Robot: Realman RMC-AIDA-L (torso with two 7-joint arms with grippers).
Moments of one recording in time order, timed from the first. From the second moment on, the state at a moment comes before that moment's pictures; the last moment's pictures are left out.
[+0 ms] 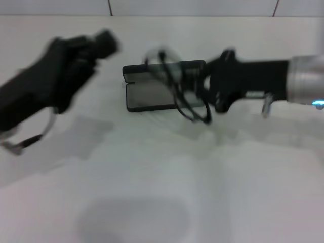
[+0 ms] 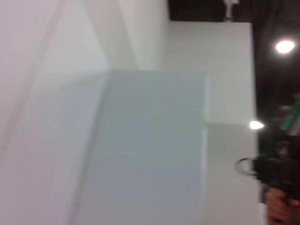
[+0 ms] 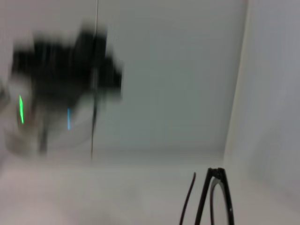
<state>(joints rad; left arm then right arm) -0.40 -1.98 1.21 0.32 0.92 2.03 -1.08 0.49 2.02 -1.56 -1.13 -1.55 -1.12 1.51</state>
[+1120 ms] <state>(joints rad) -0.28 -2.01 1.13 0.28 0.95 2.03 -1.00 0.99 2.03 -2.06 -1.01 -2.44 -0.77 2.08</state>
